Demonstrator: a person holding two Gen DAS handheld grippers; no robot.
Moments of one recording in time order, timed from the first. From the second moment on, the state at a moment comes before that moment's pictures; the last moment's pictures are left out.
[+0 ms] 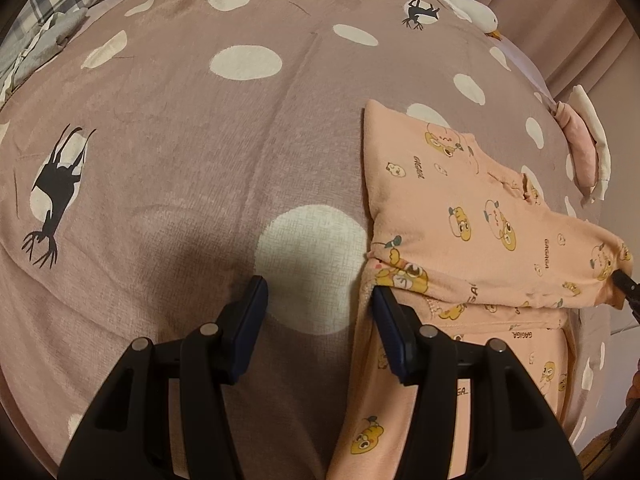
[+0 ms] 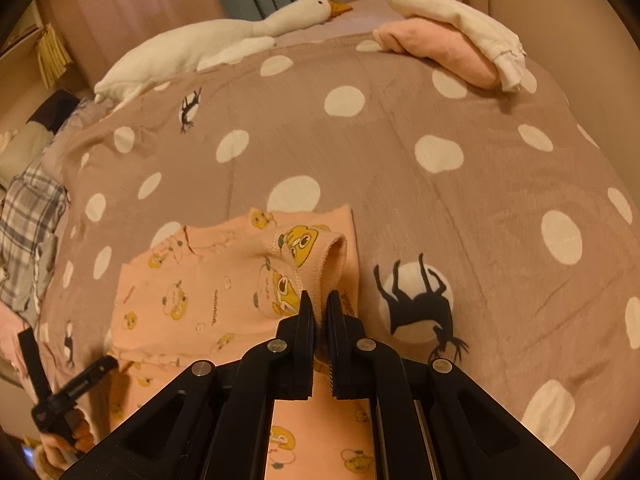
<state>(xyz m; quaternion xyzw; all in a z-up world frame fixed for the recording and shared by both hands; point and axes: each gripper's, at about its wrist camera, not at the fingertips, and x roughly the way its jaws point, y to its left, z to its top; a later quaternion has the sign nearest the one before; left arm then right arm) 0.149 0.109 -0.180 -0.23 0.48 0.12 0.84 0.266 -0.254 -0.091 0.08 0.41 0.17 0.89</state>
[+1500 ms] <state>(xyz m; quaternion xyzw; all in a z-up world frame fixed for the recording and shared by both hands) 0.150 0.110 -0.181 -0.24 0.49 0.12 0.83 0.279 -0.261 -0.139 0.08 0.46 0.14 0.87</state>
